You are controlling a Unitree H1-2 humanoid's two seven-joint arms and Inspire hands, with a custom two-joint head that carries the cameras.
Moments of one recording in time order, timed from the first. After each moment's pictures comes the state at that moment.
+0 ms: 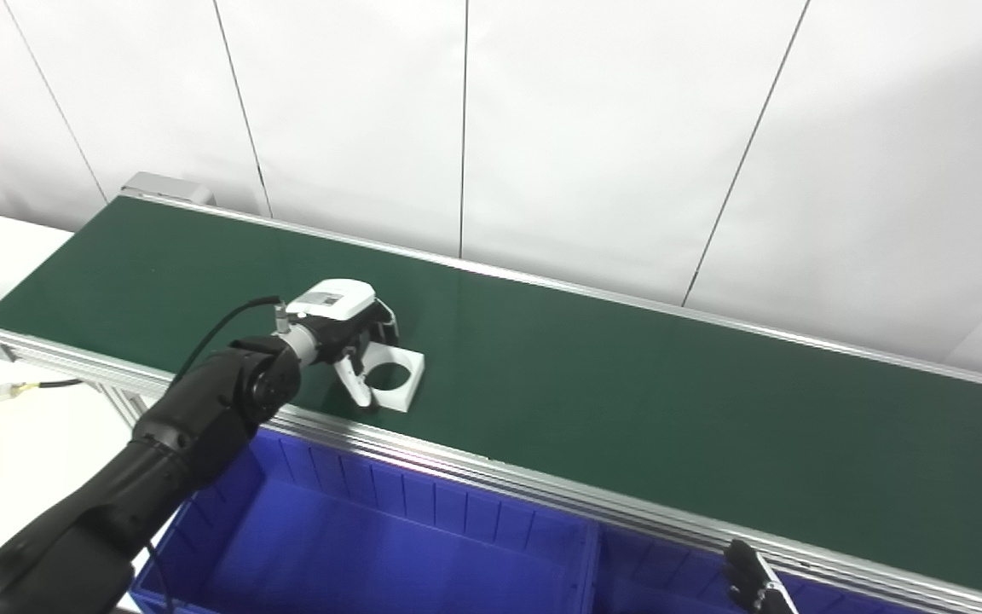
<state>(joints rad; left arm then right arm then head) -0.50 0.51 -0.35 0.56 0.73 -0.10 -0.17 0.26 -0.16 0.12 0.14 -0.06 -0.40 0.07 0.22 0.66</state>
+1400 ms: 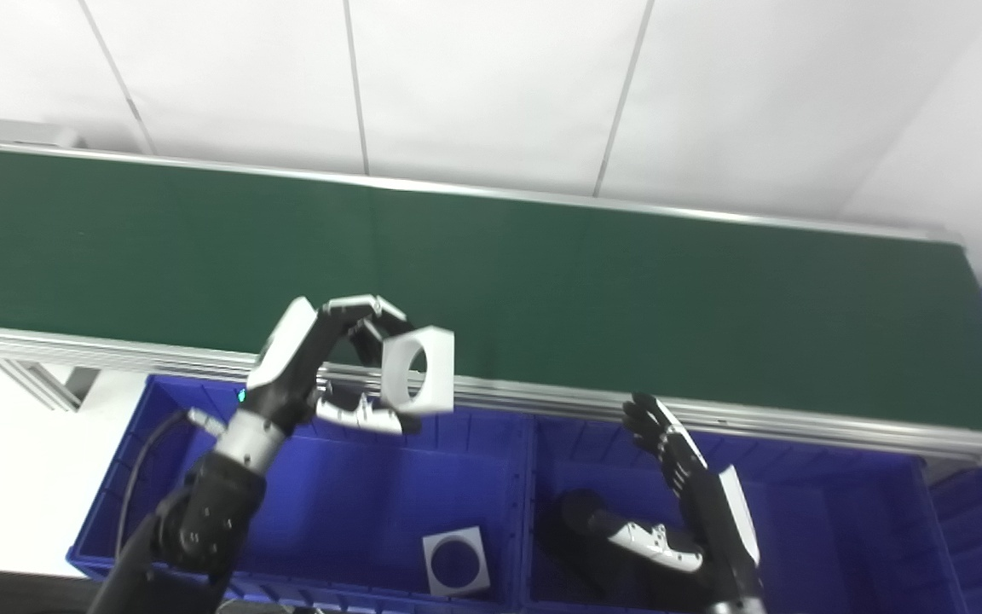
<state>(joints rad) 0.05 0.25 -0.20 0.02 0.38 -0.33 -0.04 0.29 -0.07 0.13 0.00 -0.18 -0.36 0.05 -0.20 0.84</state>
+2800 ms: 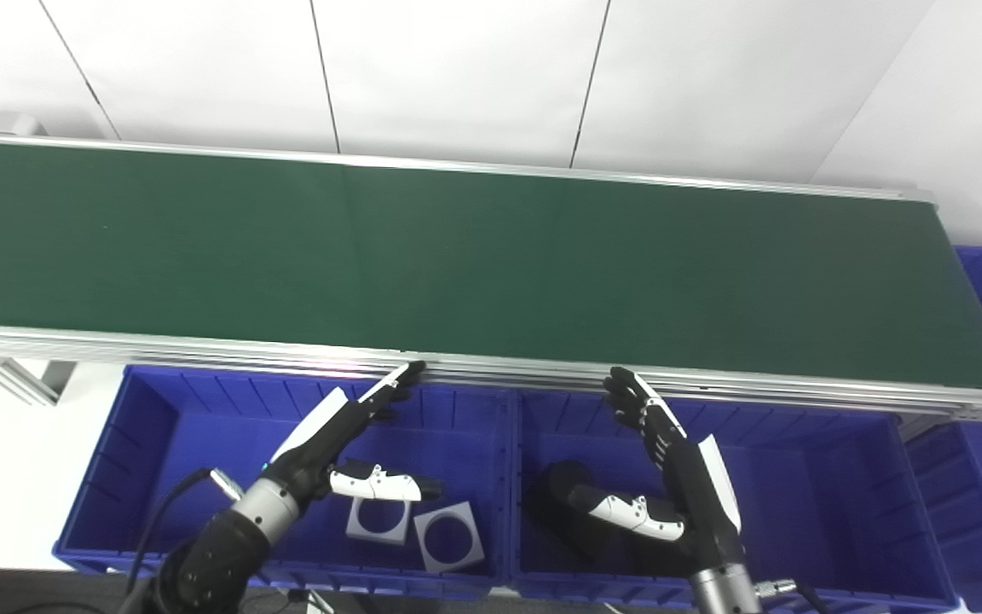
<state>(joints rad) 0.19 0.19 -0.22 -0.08 0.17 -0.05 -0.33 0.31 -0.06 0.14 -0.04 -0.19 -0.30 0.05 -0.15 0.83</state>
